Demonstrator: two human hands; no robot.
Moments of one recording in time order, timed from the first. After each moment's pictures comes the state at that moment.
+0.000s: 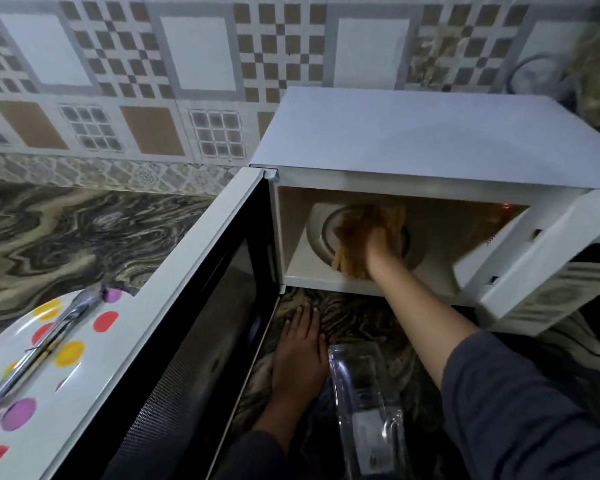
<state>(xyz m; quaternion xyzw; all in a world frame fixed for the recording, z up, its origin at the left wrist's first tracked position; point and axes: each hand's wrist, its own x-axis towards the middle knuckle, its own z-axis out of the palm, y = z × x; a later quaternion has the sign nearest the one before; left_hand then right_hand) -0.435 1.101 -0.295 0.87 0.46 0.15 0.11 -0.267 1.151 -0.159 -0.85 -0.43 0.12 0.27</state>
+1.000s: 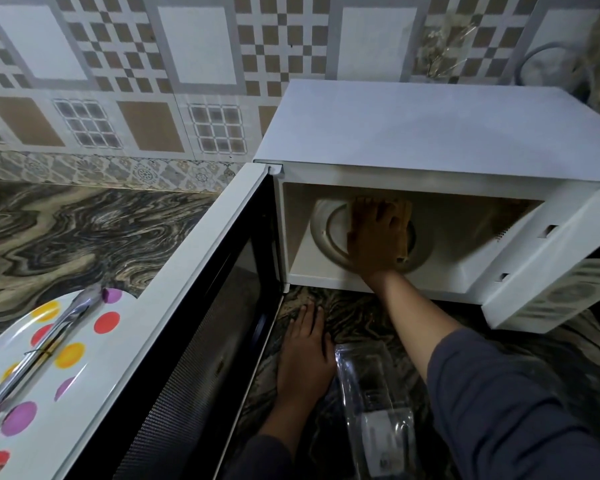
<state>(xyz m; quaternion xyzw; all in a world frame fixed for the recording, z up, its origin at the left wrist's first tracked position) -0.434 1.102 -0.302 0.85 0.45 0.21 0.15 -0.277 1.158 -0.173 -0.89 -0.42 -0.04 0.14</state>
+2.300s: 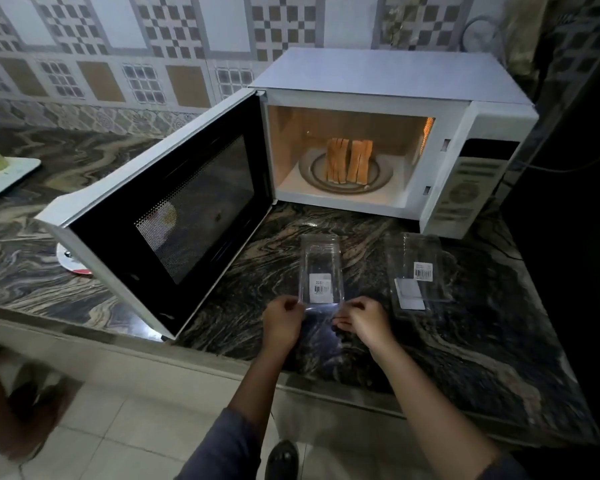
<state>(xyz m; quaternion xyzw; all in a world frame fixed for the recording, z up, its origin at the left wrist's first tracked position) -0.478 0.909 -0.267 0.53 0.61 0.30 0.51 -0.348 0.856 -0.248 -0.70 -0.19 0.49 0.48</state>
